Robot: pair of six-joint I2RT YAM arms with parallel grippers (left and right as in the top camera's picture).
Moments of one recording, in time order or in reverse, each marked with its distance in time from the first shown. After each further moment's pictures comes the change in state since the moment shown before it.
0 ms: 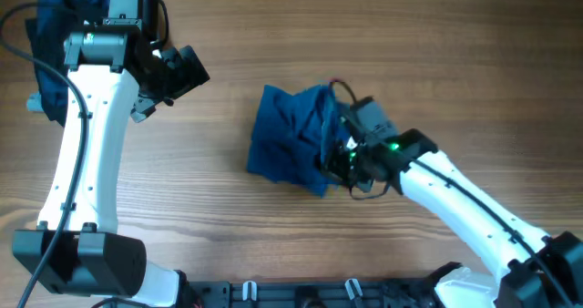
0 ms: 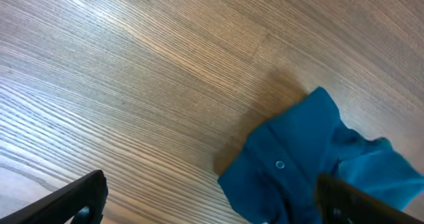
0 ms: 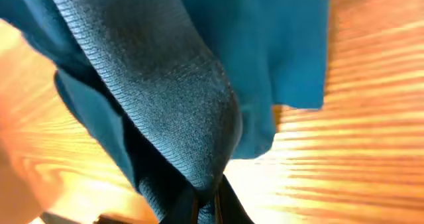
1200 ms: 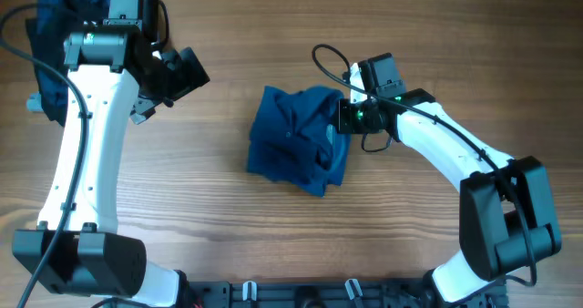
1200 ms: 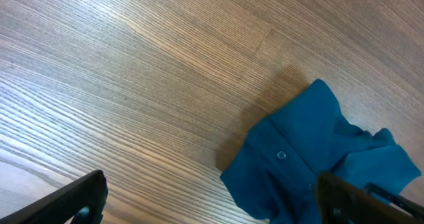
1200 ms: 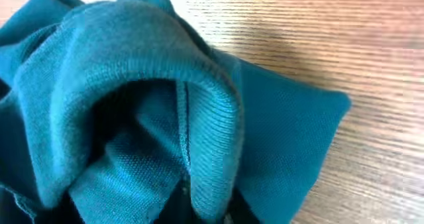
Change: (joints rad) left arm 0.000 0.000 0.000 -0.015 0.000 0.000; right arm -0.231 0.324 0.164 0.244 0.004 -0.677
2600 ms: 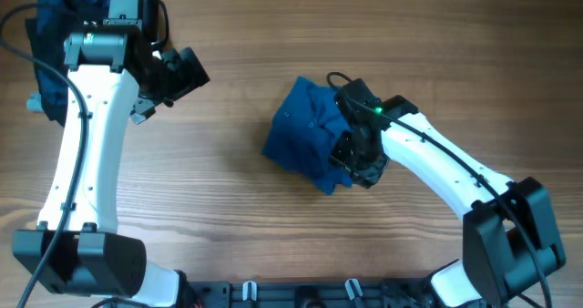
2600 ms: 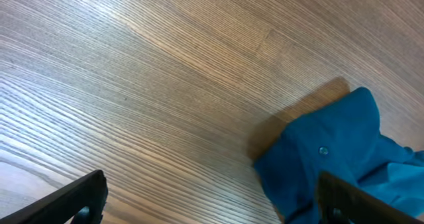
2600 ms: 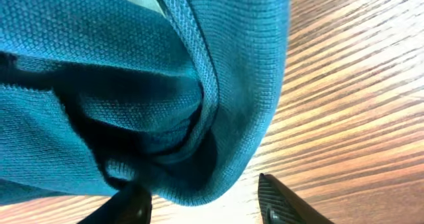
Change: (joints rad) left arm 0.000 0.000 0.000 0.000 0.000 0.000; right arm 0.157 -0.082 0.026 -0.522 0.105 0.710
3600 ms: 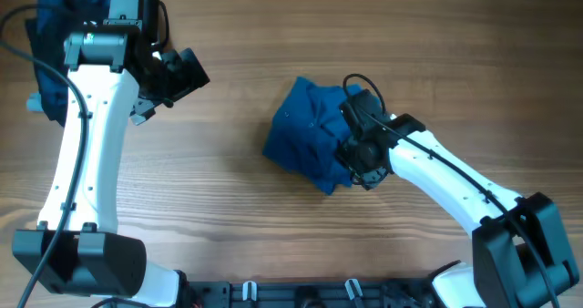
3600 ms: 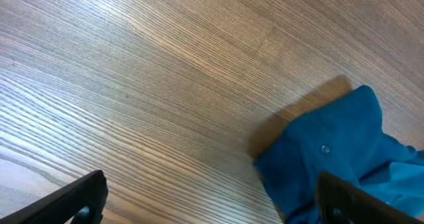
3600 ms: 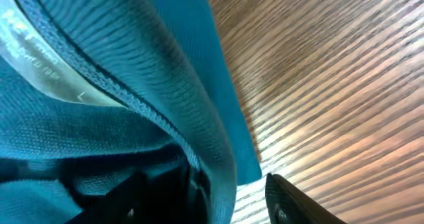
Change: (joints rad) left arm 0.000 0.000 0.000 -0.008 0.000 0.000; right arm 0.000 -0.082 -0.146 0.208 0.130 0.229
